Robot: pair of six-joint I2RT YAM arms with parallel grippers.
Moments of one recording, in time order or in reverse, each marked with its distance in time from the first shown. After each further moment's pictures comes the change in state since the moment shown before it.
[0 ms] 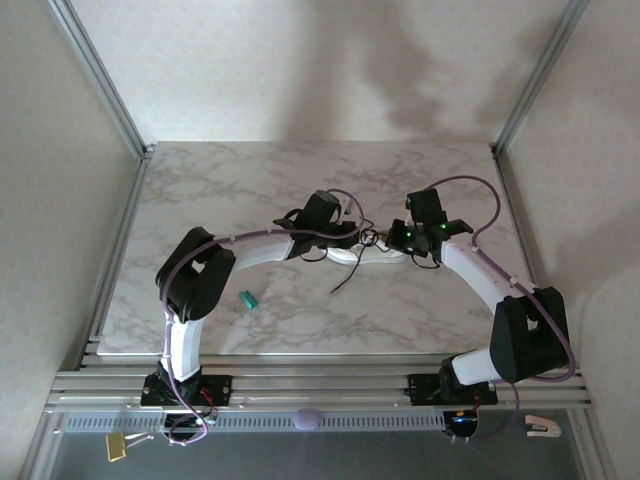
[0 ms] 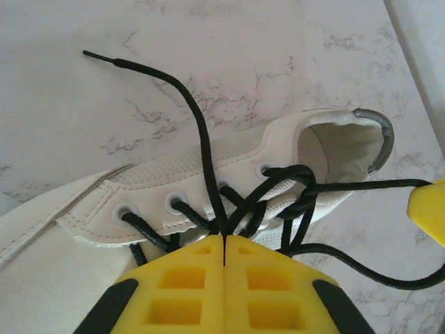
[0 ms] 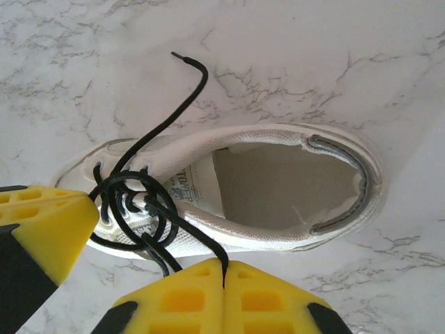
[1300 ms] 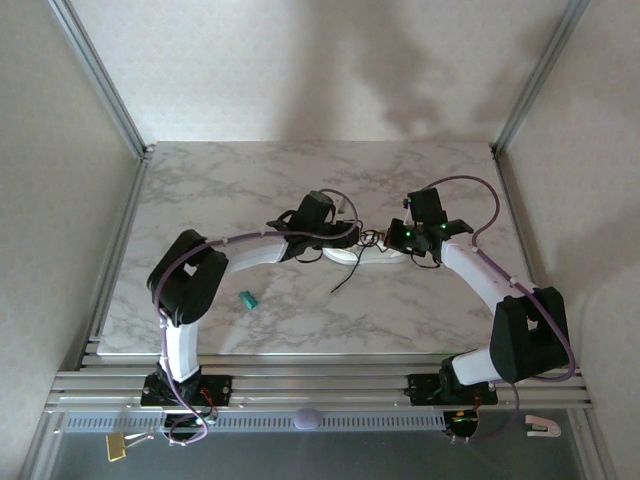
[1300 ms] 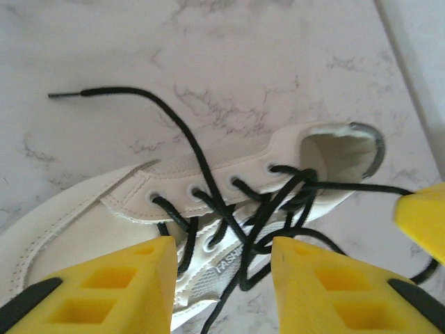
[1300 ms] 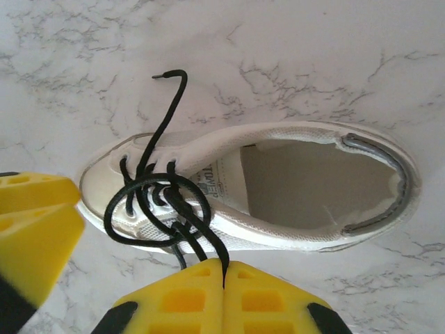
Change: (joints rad) left arm 0.011 -0.081 -0.061 0.014 -0.046 -0.031; right arm 0.000 0.000 0.000 0.021 -0.061 -0.005
